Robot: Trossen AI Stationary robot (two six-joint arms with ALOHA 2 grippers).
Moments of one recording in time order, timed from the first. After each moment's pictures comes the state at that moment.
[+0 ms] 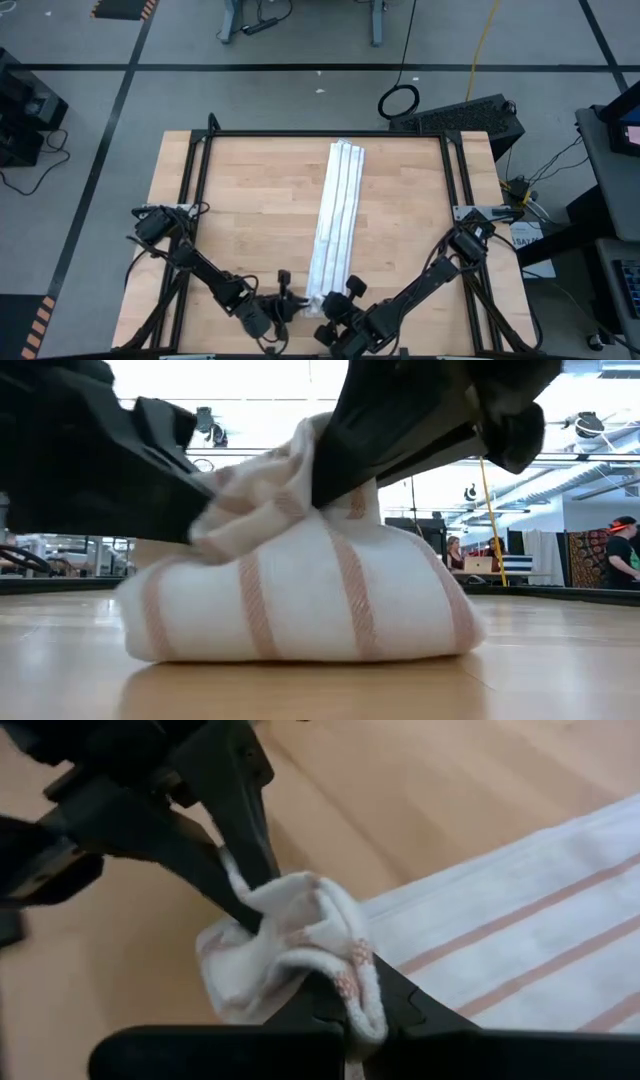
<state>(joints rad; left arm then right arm) -0.76 1.98 0.90 0.50 -0.73 -0.06 0.68 2.26 1.74 -0.66 0.82 1.14</state>
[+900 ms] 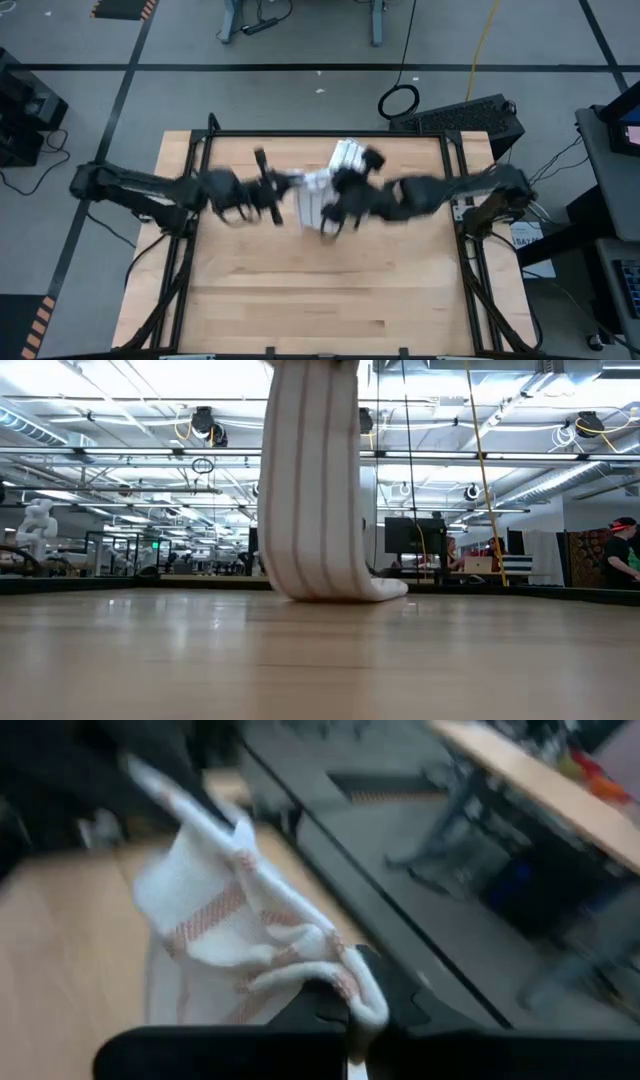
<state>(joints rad) -0.11 1.15 0.89 0.25 -0.40 0.76 0.18 1.67 1.74 -0.80 0.89 0.27</state>
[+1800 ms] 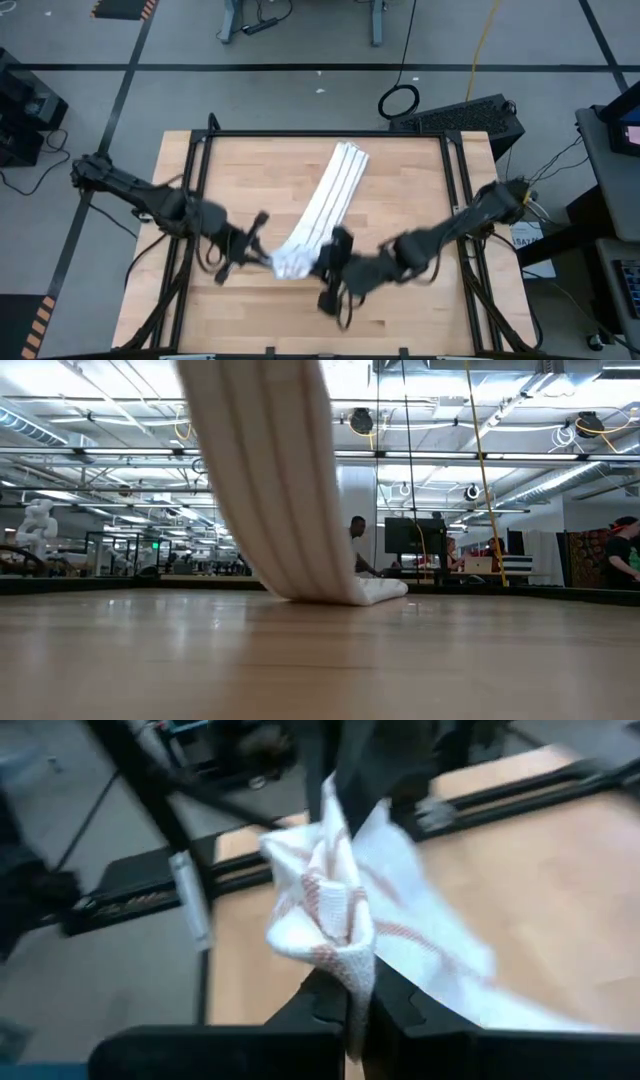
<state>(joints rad) -0.40 1.08 0.98 -0.31 0.15 0.27 0.49 1.80 1.74 -0.49 0.46 0.56</state>
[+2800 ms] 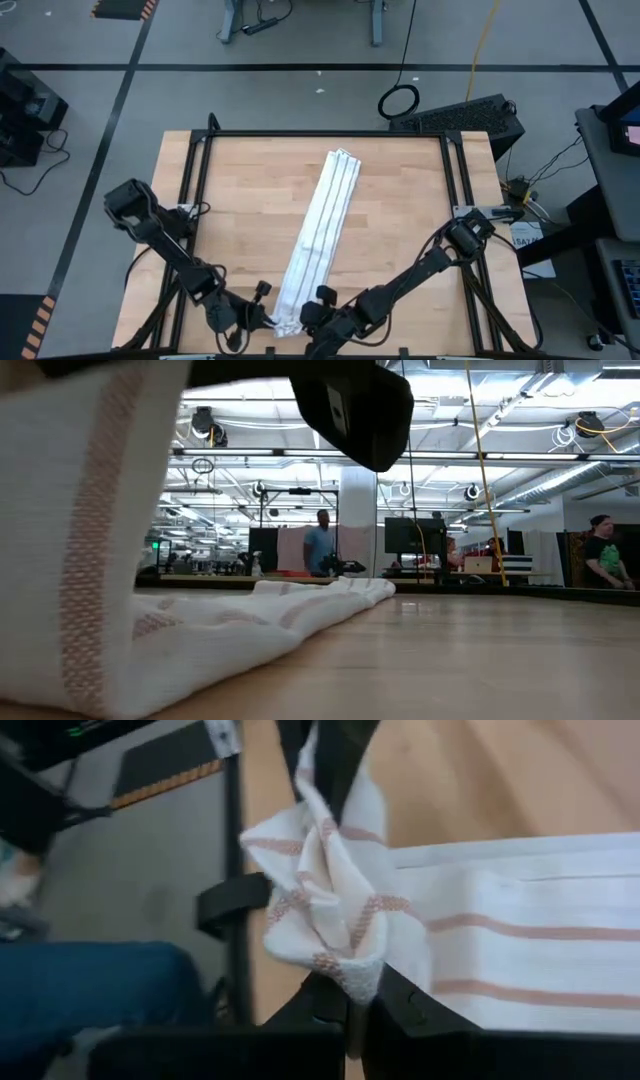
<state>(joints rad) -0.89 1.66 0.71 0.32 -0.32 -0.22 0.61 2.25 1.74 -0.27 0.32 0.79</state>
